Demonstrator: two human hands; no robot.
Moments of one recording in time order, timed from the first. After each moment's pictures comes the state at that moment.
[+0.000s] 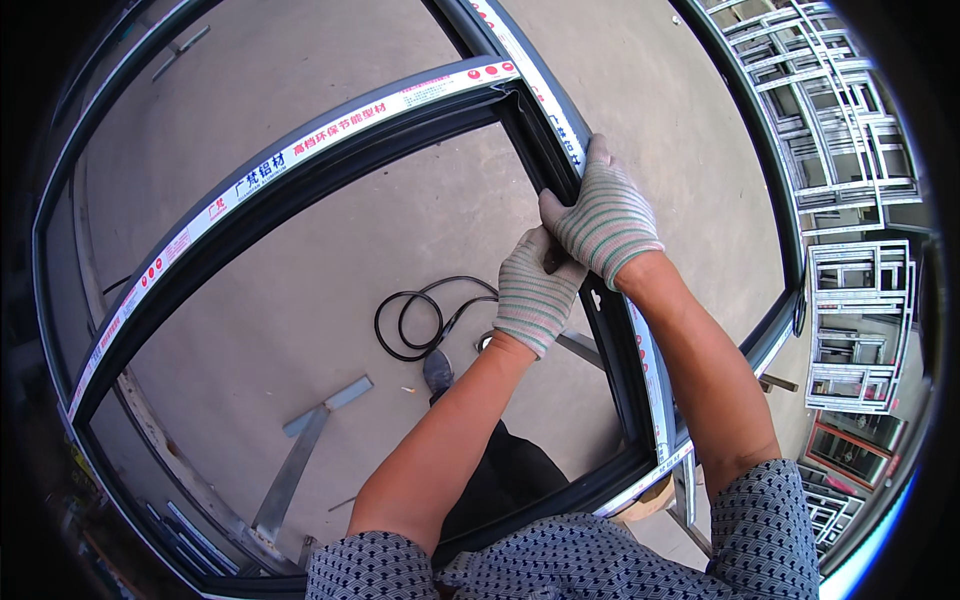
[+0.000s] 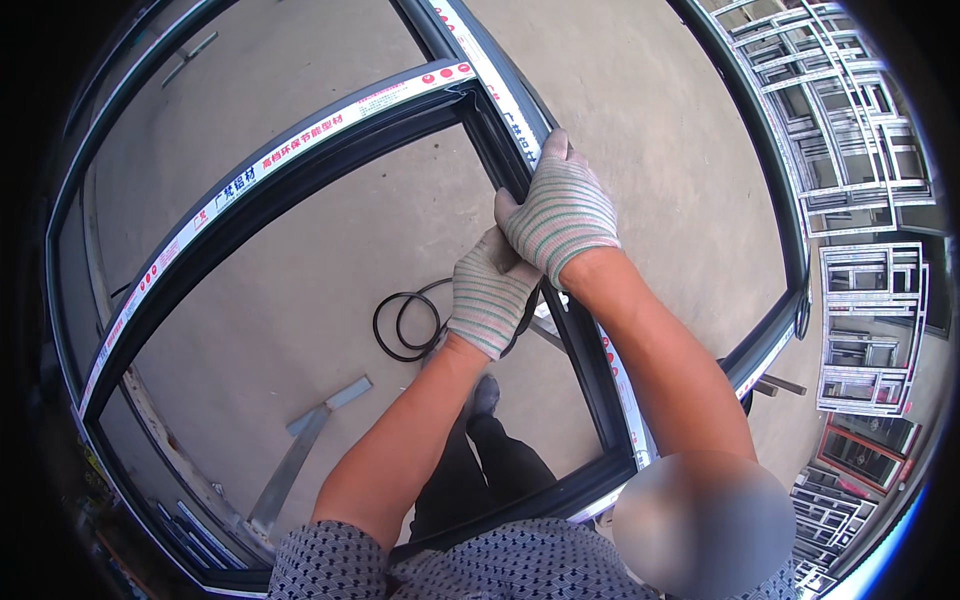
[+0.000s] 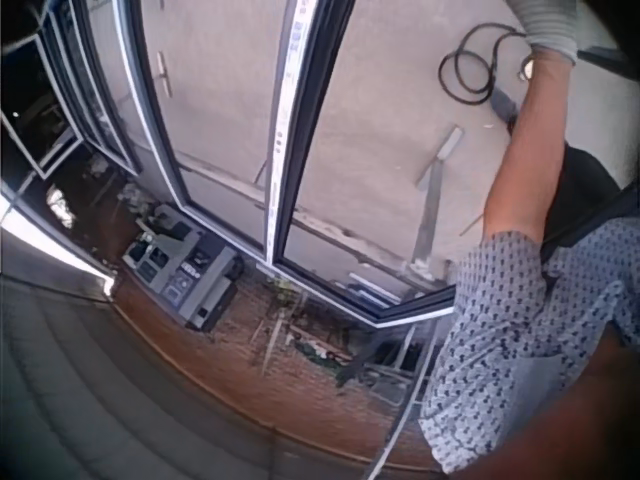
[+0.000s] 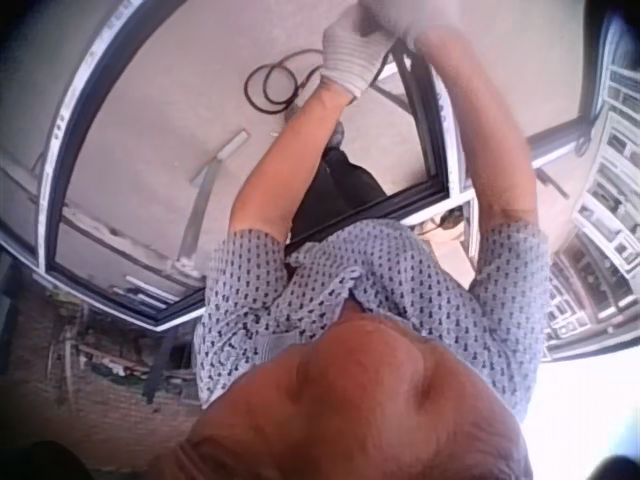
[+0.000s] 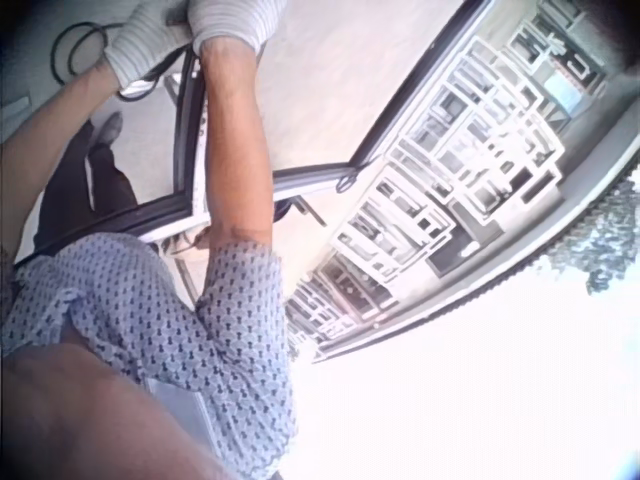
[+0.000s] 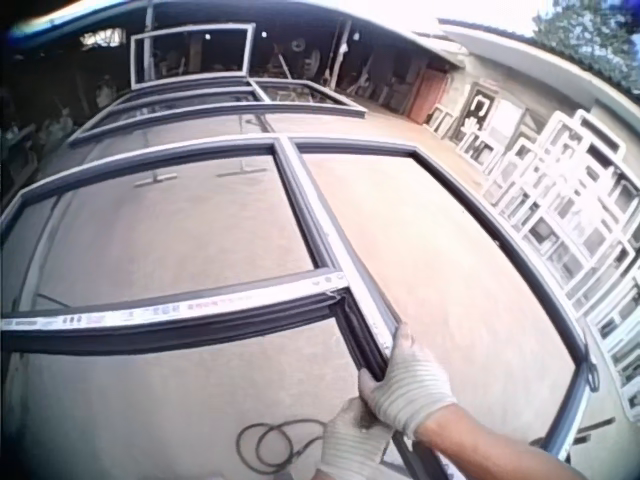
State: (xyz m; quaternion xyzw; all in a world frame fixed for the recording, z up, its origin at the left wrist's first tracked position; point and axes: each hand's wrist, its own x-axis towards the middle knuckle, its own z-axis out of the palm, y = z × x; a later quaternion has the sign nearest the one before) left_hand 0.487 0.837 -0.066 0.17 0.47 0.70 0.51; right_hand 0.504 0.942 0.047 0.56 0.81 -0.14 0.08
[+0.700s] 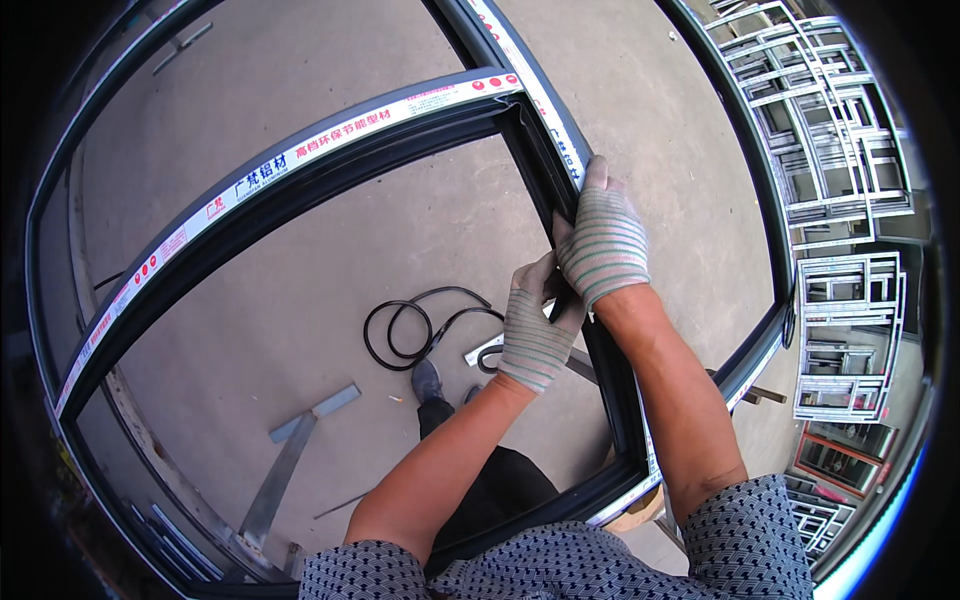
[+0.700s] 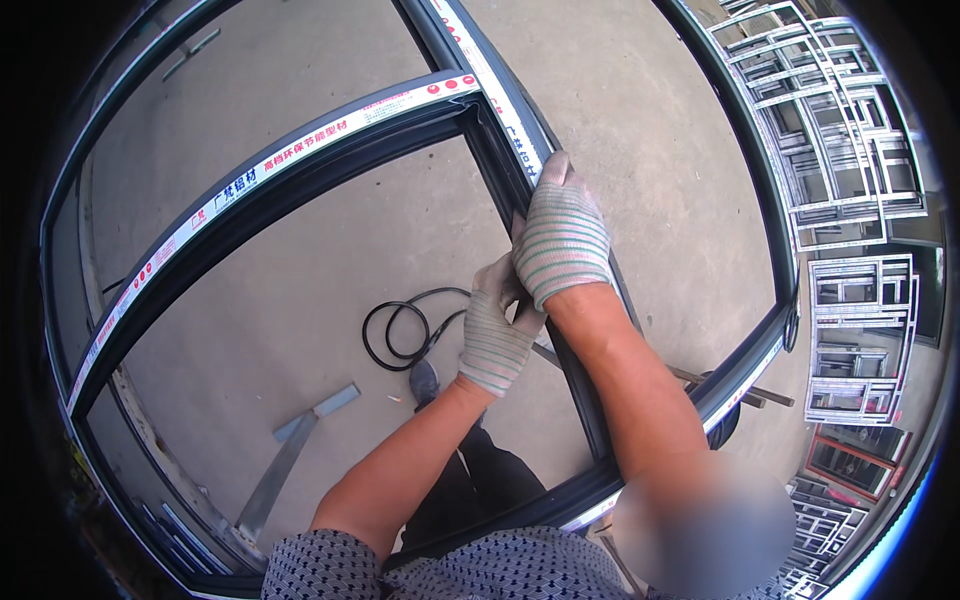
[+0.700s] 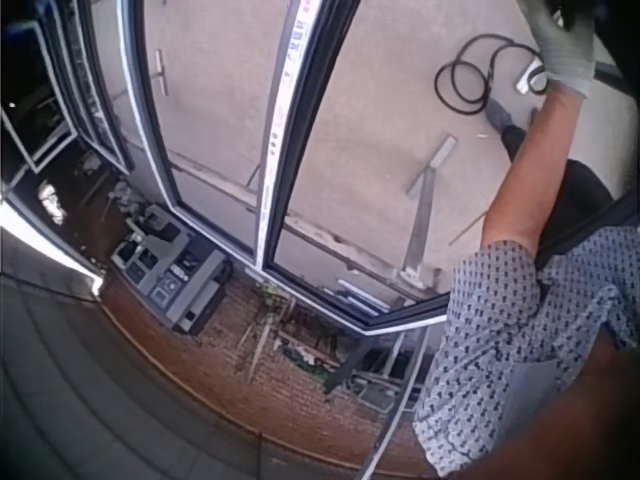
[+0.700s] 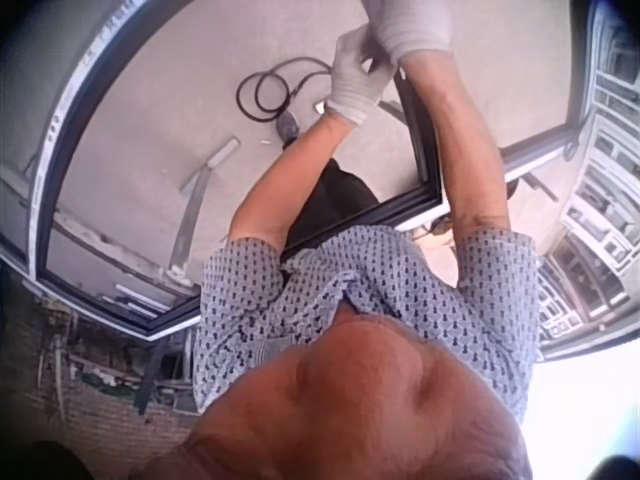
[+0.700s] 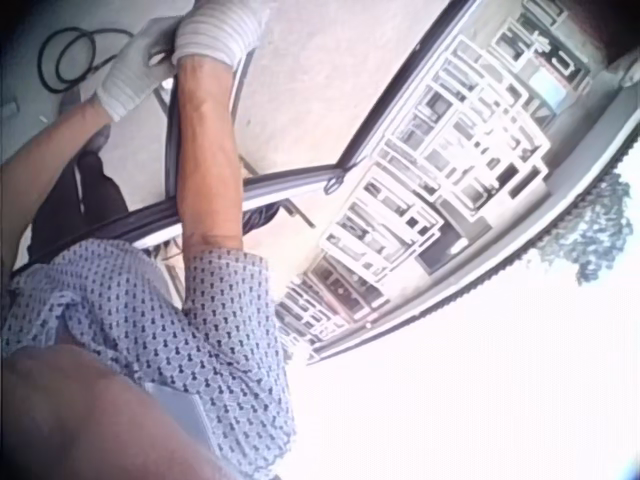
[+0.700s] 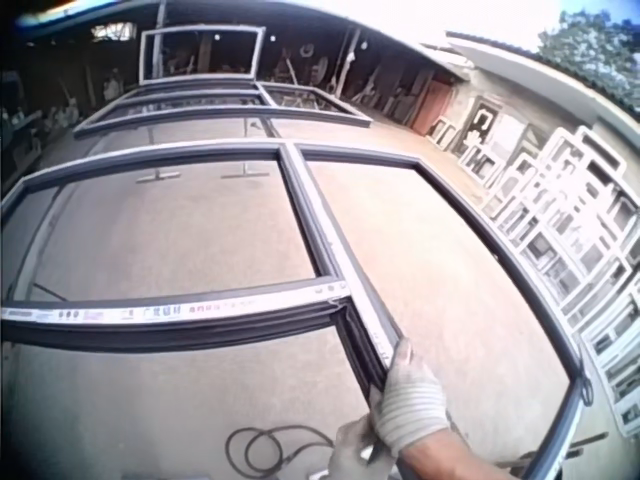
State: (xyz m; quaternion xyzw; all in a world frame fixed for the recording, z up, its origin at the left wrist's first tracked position) left_hand 0.513 0.813 -0.085 0.28 0.54 0.68 0.41; right_hand 0.519 0.934 0.015 0.53 0.85 -0.05 0.00
